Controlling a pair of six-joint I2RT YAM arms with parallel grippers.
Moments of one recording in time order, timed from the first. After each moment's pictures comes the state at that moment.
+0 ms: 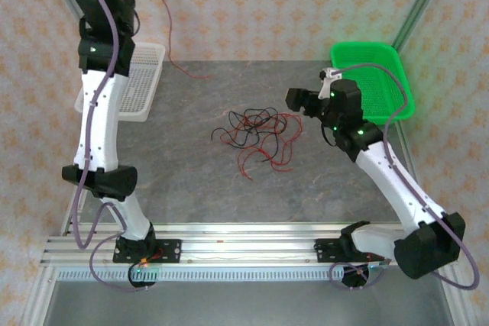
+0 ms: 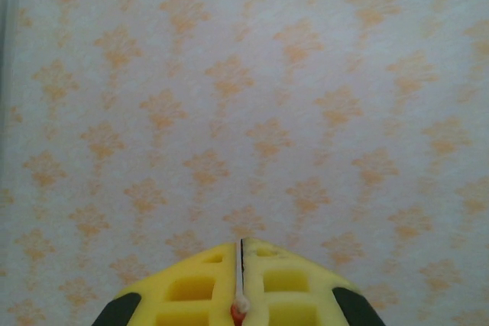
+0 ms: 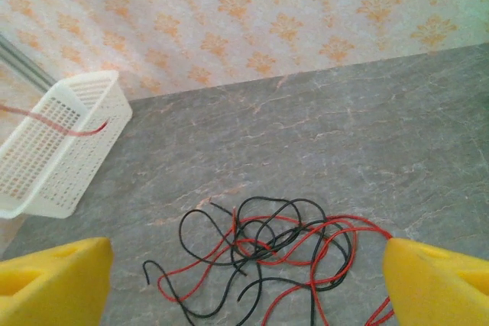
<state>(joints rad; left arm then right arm) -0.04 1.81 2.41 -0.36 -0.23 -0.24 0.35 1.16 1.08 -0.30 -0.08 0.40</state>
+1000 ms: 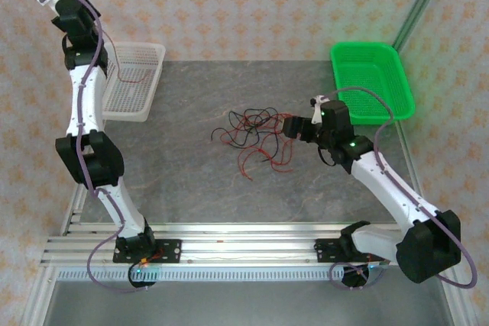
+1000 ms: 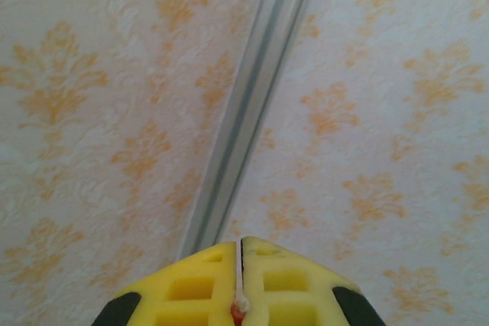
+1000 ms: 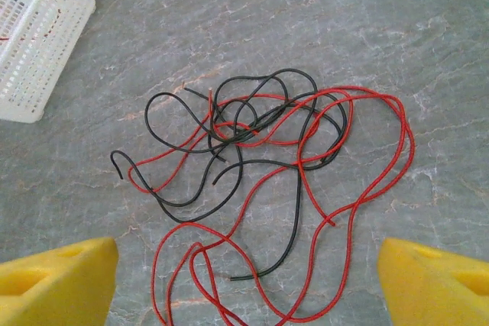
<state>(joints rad) 0.30 1.93 2.00 0.02 -0.39 -0.29 0.37 1.15 0.88 -0.36 -0.15 0.43</state>
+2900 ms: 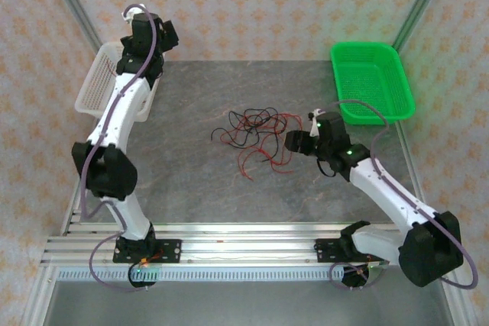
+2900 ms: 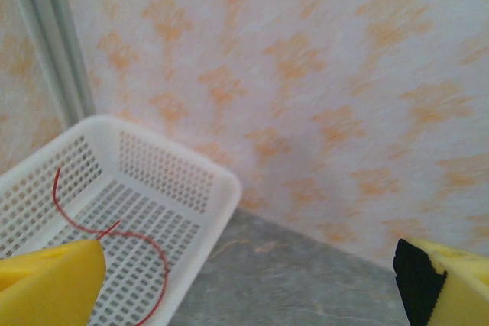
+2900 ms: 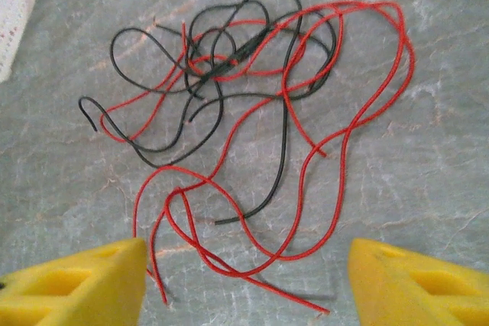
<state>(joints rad) -0.08 1.77 1.83 -0.39 -0.42 -0.33 0.40 1.13 0.78 -0.39 -0.15 0.48</state>
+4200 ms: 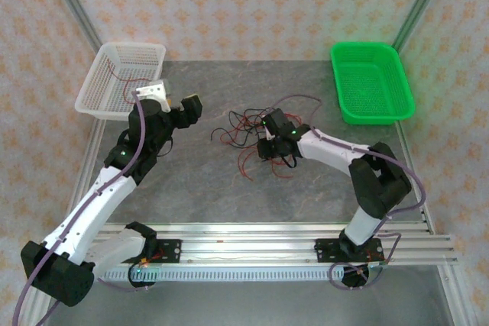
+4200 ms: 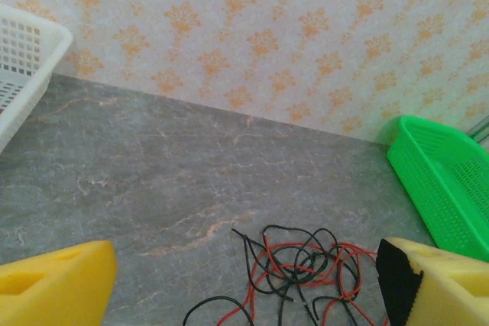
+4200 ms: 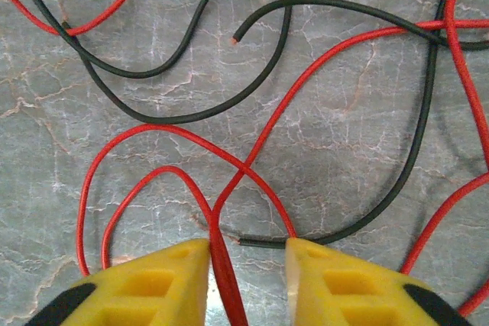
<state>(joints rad) -0.34 1.00 0.93 -0.22 -0.15 -0.45 0.64 1.68 1.08 -0.46 -0.04 0.36</state>
